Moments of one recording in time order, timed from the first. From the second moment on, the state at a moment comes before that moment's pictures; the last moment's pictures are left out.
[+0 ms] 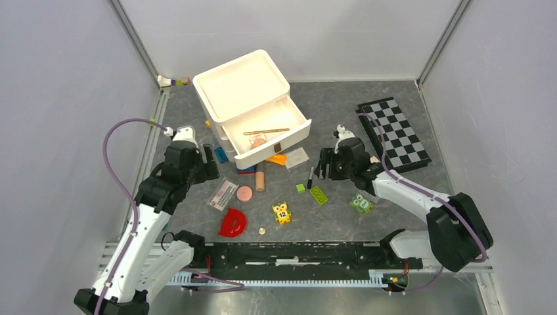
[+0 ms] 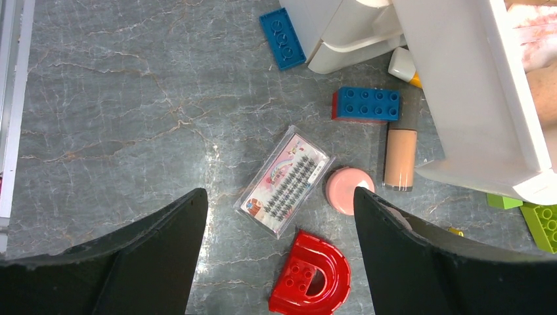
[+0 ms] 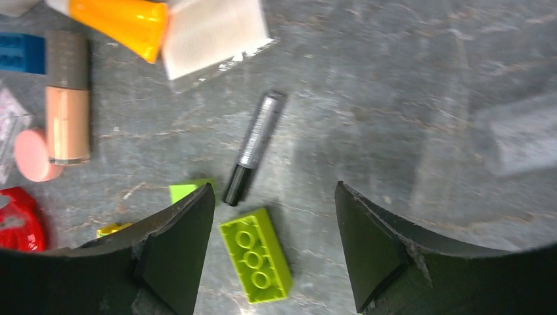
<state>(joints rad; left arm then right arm) -0.31 0.77 0.91 -0.85 -0.29 -0.37 0.50 1.28 0.65 -0.12 -0.03 0.46</state>
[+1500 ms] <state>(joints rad) -0.31 0.77 0.90 -0.84 -0.28 -0.37 0.69 1.39 0.74 0.08 0.06 0.57</state>
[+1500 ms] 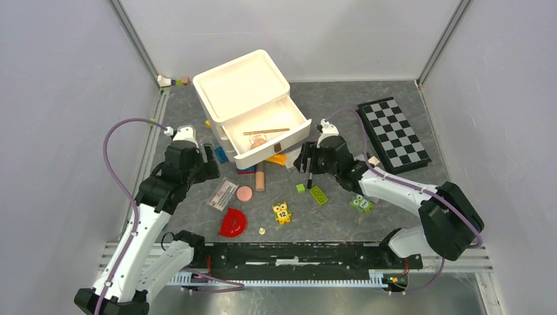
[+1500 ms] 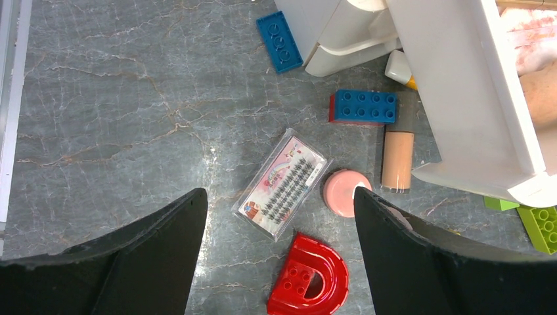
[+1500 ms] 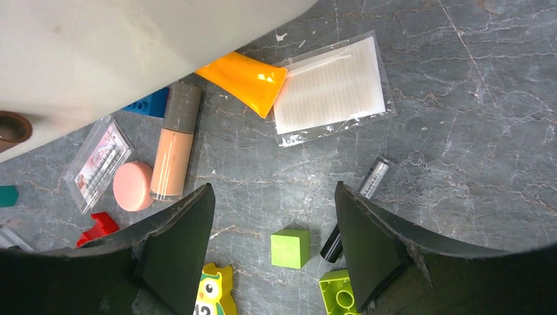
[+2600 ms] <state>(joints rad) -0.31 0.78 0.90 -0.84 -0.28 -0.37 0.72 1.66 1.14 0.02 0.04 0.54</state>
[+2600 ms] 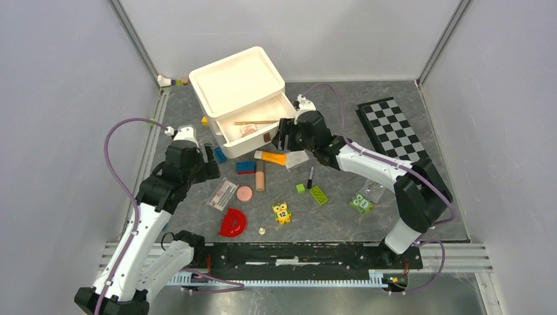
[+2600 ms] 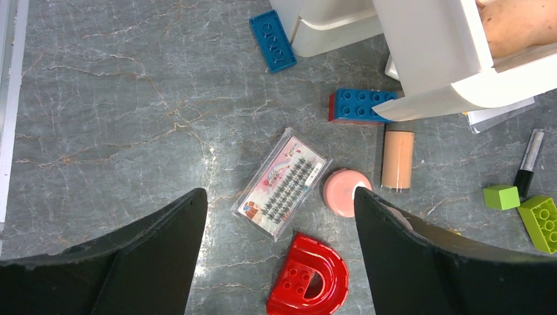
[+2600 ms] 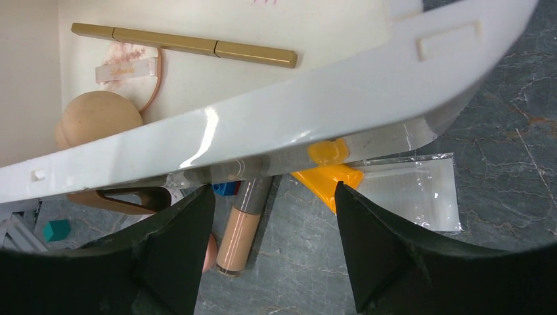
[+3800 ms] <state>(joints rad) -0.31 0.77 0.90 -0.84 -0.28 -0.37 0.72 1.80 1.35 -0.05 0.00 0.43</state>
